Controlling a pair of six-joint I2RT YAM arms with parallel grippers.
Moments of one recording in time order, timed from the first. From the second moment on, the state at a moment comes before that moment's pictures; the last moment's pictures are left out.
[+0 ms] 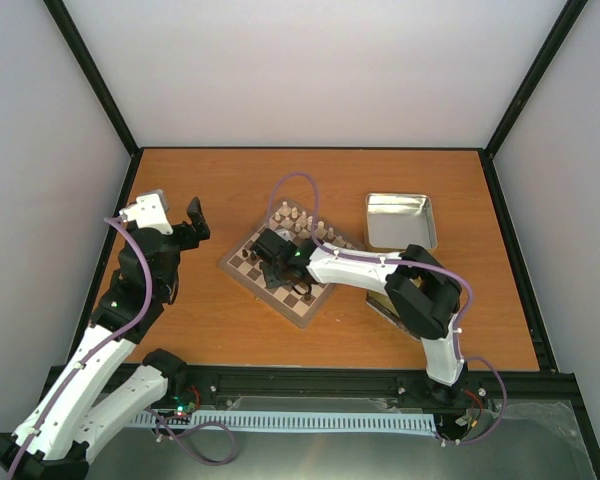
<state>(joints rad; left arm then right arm) -0.44 0.67 0.79 -0.27 -0.50 -0.29 1.01 1.97 1.41 -0.54 0.19 0.64</state>
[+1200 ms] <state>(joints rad) -0.44 0.68 0.79 -0.27 -0.49 -0.29 0.86 1.98 1.43 -0.62 0.11 0.34</state>
